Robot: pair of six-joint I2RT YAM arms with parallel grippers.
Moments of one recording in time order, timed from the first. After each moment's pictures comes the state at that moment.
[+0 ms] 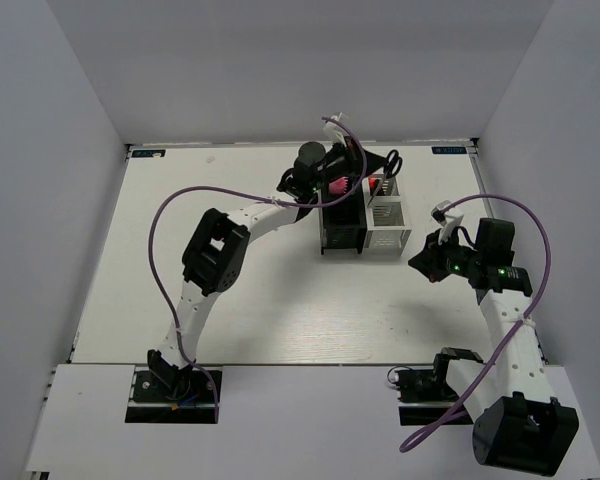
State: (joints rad) left arm -0.68 2.26 1.81 0.63 0.39 -0.76; right arm -0.11 0.88 0.72 -0.62 -0.76 -0.33
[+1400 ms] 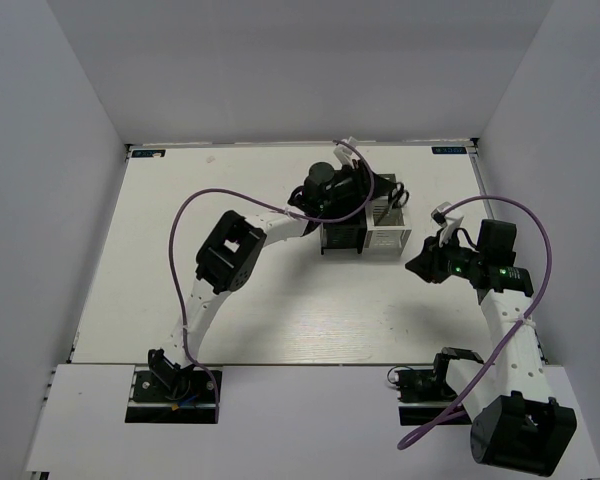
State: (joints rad) left arm -0.71 2.41 1.79 0.74 0.44 -0.82; right arm -0.13 0.88 0.72 -0.64 -0.82 -0.38
